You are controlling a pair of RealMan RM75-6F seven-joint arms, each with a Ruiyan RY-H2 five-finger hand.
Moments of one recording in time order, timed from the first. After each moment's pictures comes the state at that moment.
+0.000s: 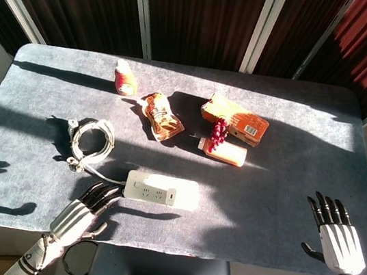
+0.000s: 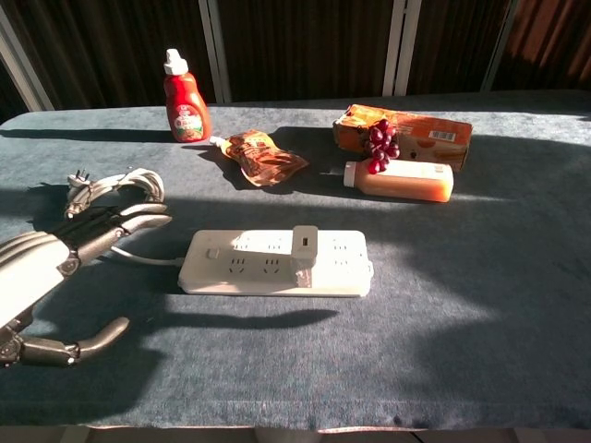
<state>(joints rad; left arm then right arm) -0.31 -1.66 0.09 -1.31 1.85 1.42 0.03 0.10 -1.11 0.01 -1.65 -1.54 1.37 -0.21</state>
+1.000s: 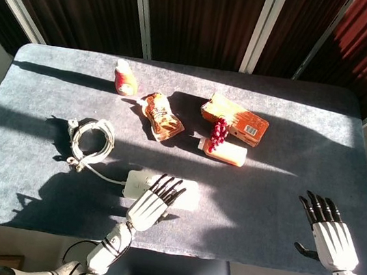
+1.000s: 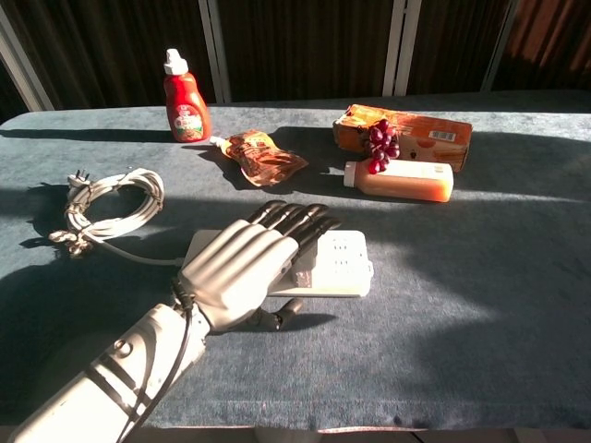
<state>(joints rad) -0.56 -2.15 -0.12 -0.96 1.66 1.18 0.37 0.13 -1.09 -0.01 -1.67 -1.55 1.33 -0.17</state>
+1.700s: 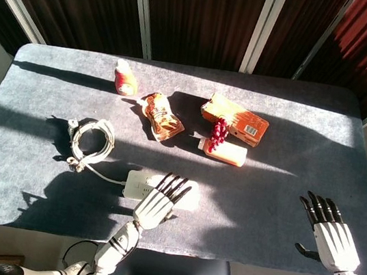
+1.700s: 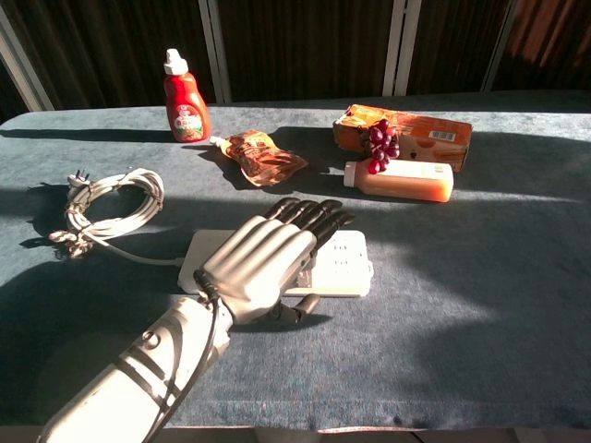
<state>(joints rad) -0.61 -2.19 -0.15 -0.96 1.58 1.16 0.39 0.13 -1.08 -0.02 -1.67 -1.55 1.34 -0.15</state>
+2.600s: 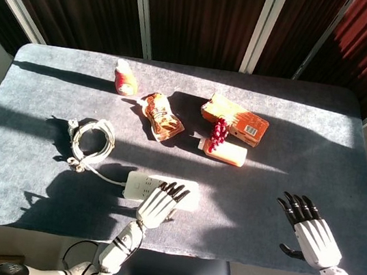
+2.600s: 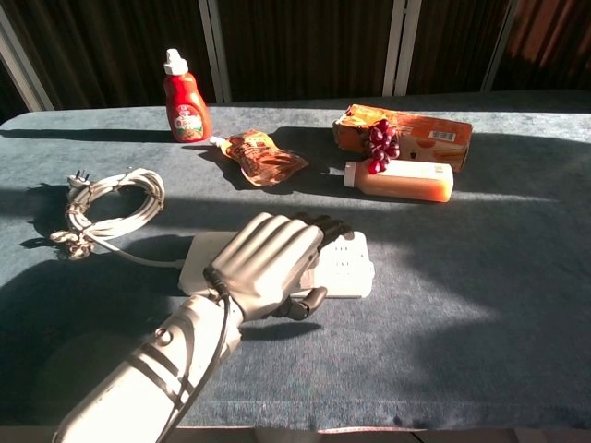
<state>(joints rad) -0.64 -2.21 -0.14 -0.96 1.53 1.16 0.41 0.21 -1.12 -0.05 -1.61 -1.71 1.27 -0.09</state>
